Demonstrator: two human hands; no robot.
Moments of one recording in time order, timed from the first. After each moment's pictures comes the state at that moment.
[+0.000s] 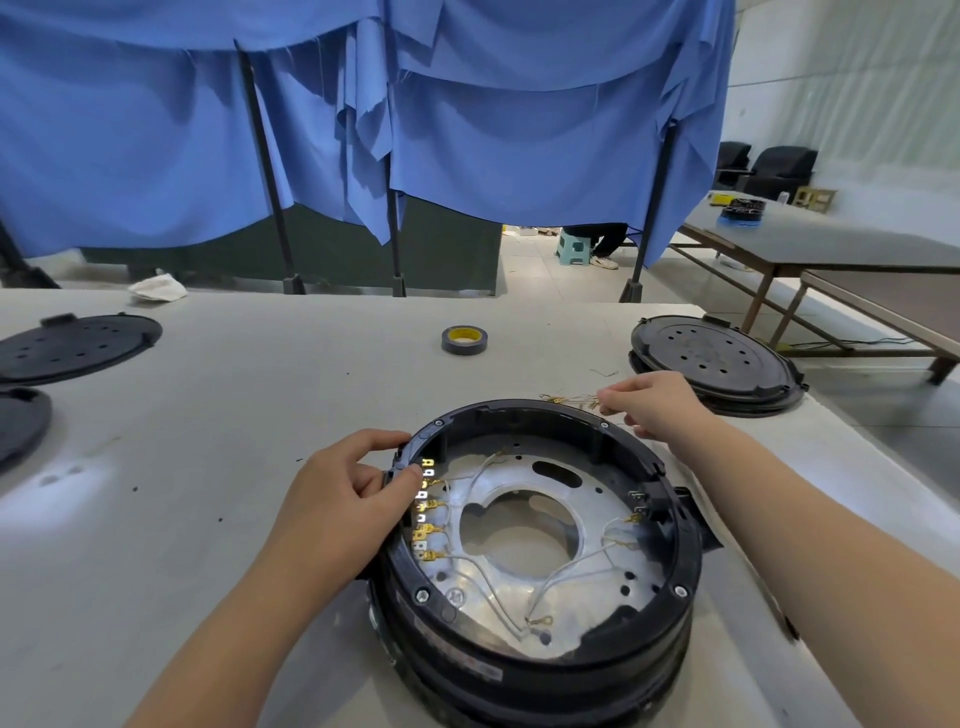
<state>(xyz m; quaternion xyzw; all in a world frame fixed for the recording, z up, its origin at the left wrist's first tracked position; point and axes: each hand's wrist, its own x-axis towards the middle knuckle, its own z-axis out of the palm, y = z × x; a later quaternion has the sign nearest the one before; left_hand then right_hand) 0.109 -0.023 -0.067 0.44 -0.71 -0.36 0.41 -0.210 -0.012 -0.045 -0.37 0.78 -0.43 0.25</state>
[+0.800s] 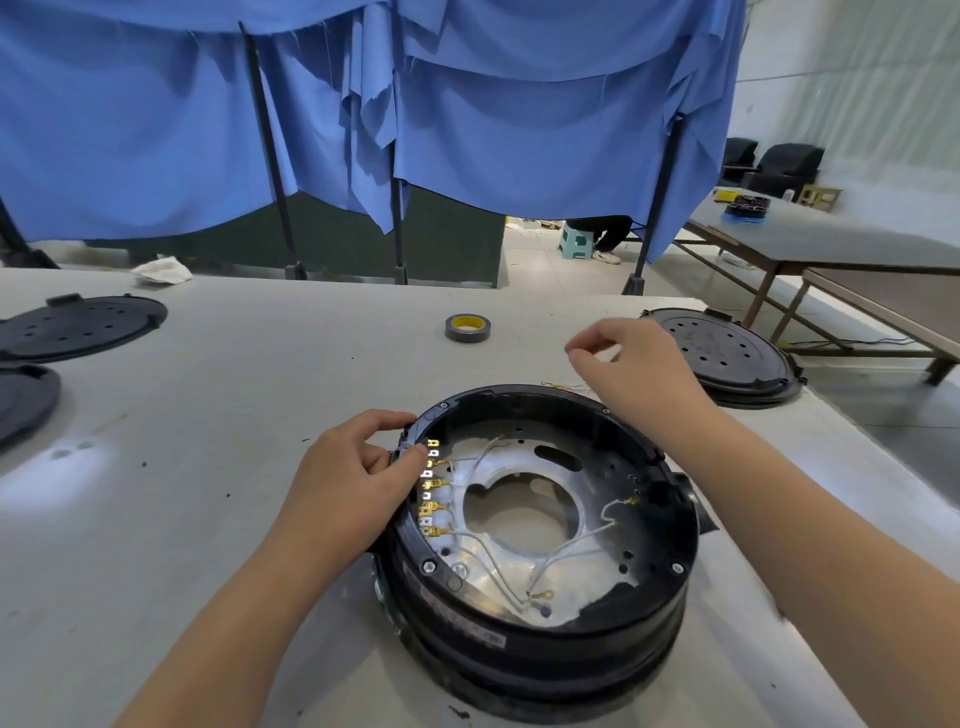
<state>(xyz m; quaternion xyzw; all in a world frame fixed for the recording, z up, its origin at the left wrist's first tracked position) 0.107 -0.022 -0.067 0.44 -0.71 -0.36 0.41 -0.144 0.018 -0.001 -0.57 0.72 -0.40 0.04</state>
